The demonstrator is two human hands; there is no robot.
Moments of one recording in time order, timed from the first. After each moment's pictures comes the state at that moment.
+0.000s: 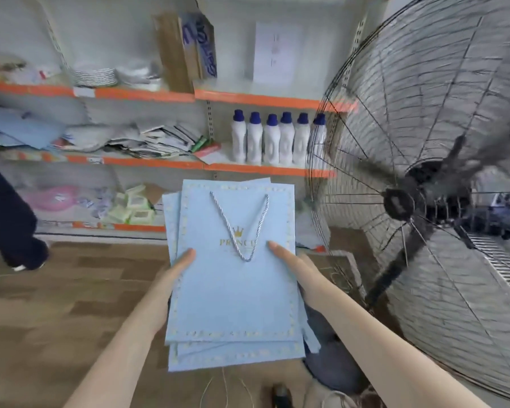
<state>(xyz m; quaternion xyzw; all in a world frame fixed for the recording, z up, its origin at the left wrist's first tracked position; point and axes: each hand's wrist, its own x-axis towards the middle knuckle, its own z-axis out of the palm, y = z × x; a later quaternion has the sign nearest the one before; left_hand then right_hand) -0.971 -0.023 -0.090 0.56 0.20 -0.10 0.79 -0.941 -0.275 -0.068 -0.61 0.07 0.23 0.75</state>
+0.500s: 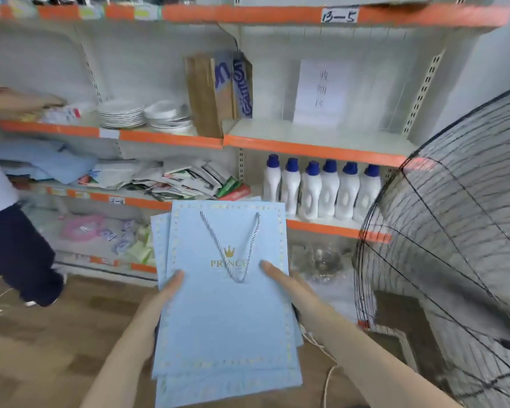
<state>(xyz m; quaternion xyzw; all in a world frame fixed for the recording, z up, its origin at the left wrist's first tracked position) -0.692 0.058 -0.111 0.63 0.33 -0.01 0.70 -0.663 -0.207 -0.061 -0.61 -0.01 0.29 0.74</state>
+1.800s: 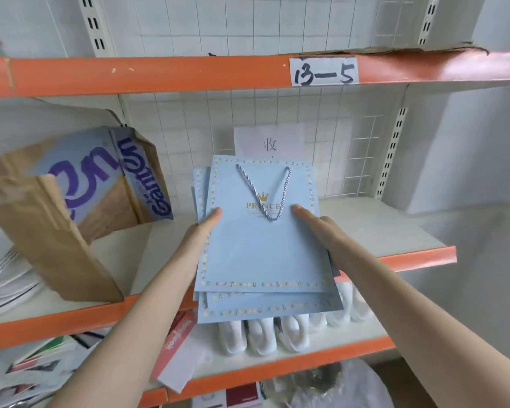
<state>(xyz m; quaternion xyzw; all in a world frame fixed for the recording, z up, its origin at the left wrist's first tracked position) -0.067 0.009 0.057 0.67 0.02 -0.10 0.74 -0.114 -0.232 0.072 -0.75 0.15 0.01 0.64</state>
